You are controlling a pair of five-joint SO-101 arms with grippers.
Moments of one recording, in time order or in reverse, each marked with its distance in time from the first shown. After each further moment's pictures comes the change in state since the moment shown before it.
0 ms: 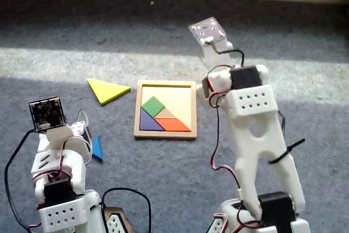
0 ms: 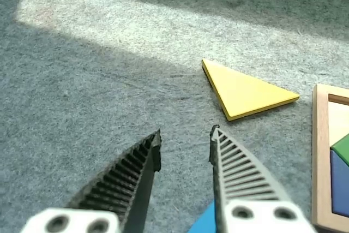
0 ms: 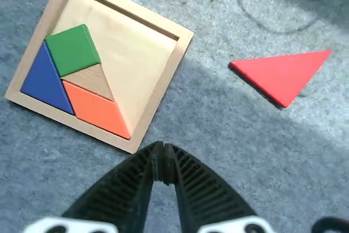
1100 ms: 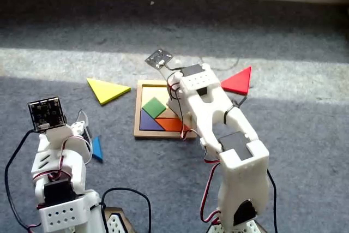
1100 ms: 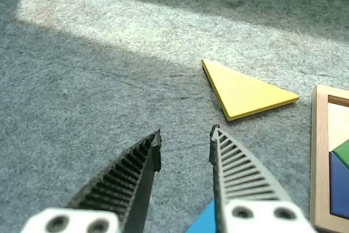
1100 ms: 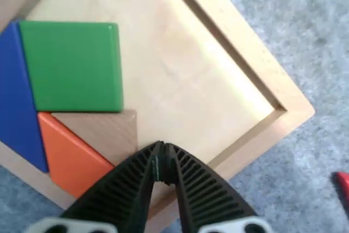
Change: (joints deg) left arm 0.0 0.0 0.0 0.0 0.8; right arm -11.4 42.2 -12.6 -14.9 12.3
